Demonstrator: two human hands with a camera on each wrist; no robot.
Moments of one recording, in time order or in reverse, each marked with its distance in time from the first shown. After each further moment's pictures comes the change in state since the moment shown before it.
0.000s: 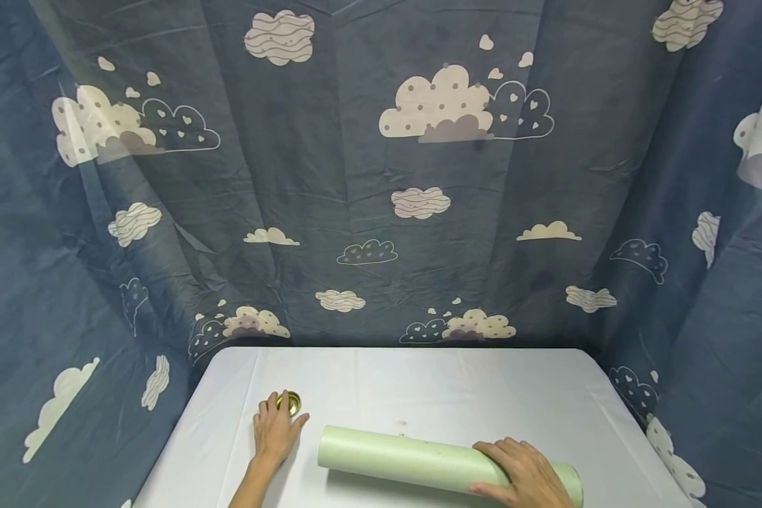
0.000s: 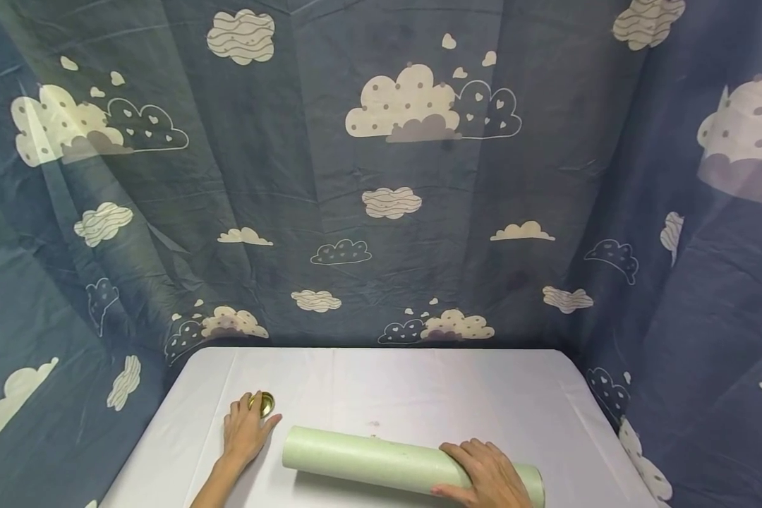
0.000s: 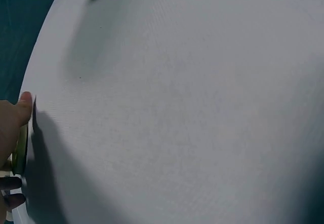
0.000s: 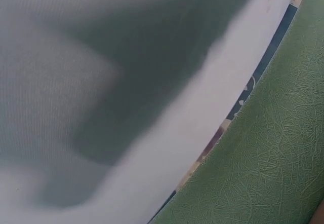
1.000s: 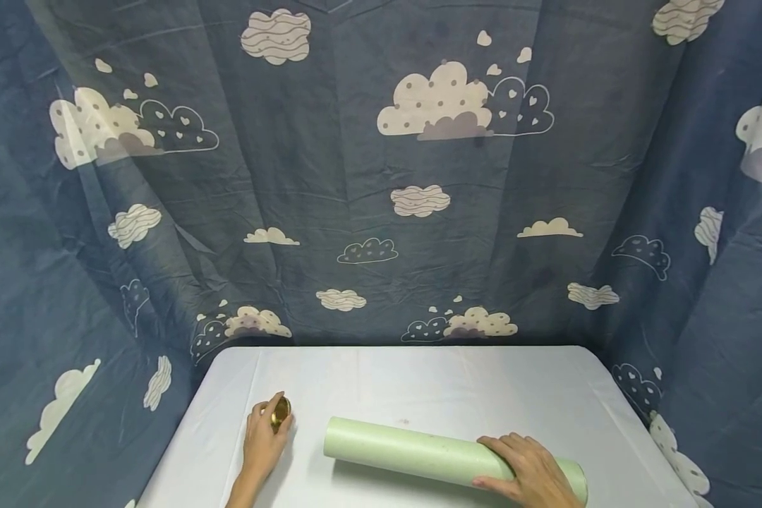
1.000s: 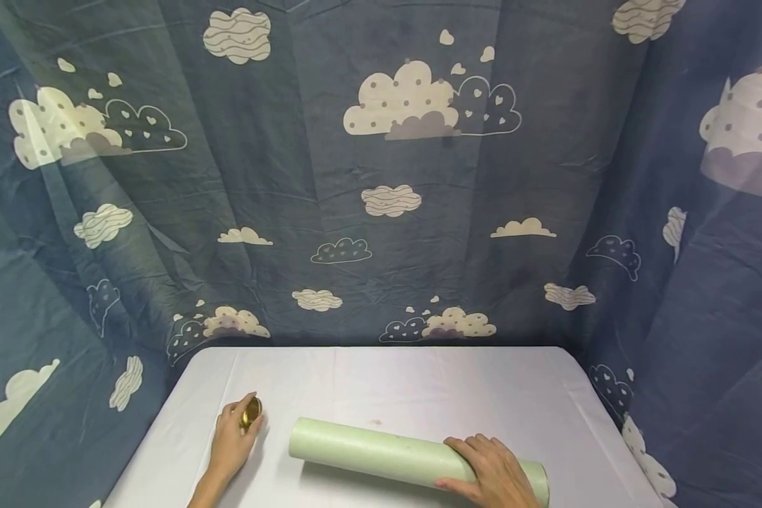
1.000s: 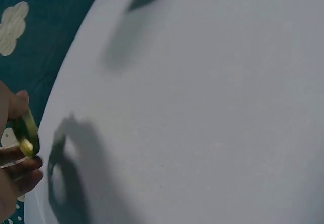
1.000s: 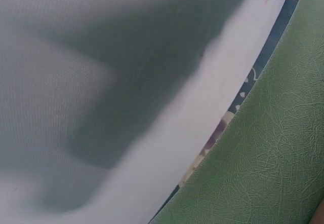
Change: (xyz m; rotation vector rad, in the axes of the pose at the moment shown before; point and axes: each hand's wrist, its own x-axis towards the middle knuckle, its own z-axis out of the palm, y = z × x) left_hand -0.020 -0.006 -0.027 -0.365 -0.017 -0.113; right_hand 0.000 0.008 0.003 0.005 0.099 -0.045
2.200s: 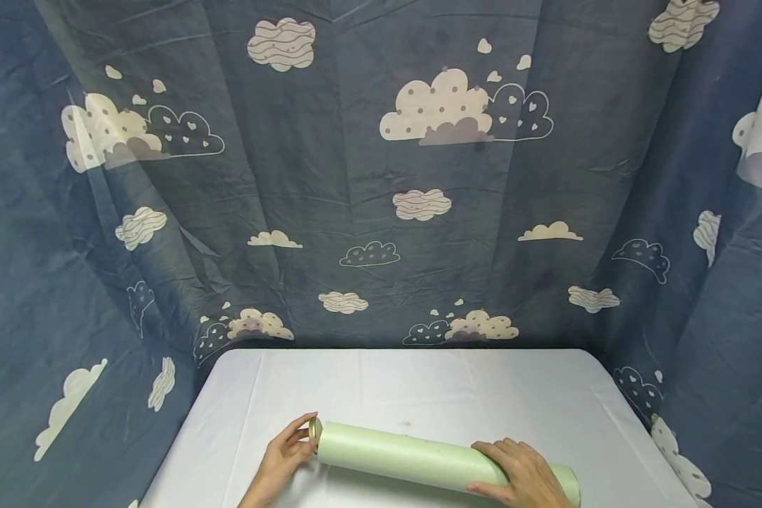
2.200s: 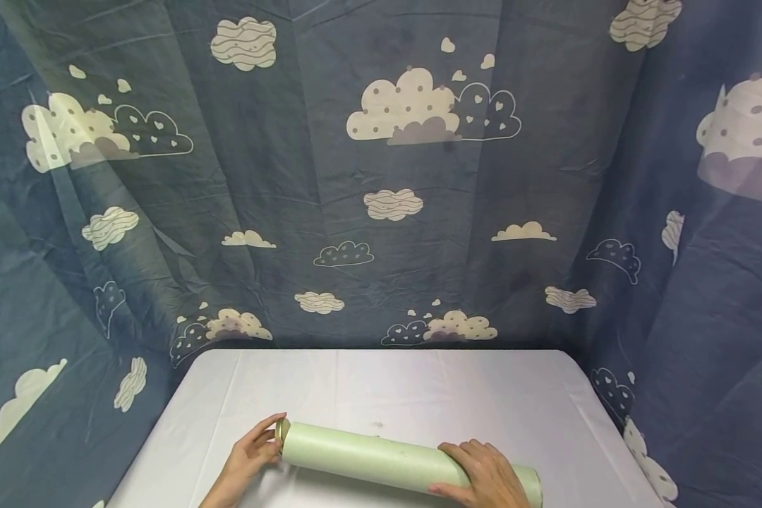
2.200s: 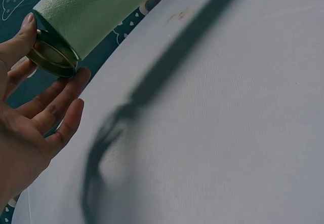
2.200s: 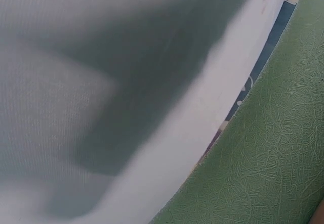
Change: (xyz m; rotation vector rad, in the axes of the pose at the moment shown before) left_hand -0.036 0.036 -0.013 -0.692 -0.408 -0.178; right_hand 0.001 -0.012 0.004 0.020 -0.078 0.056
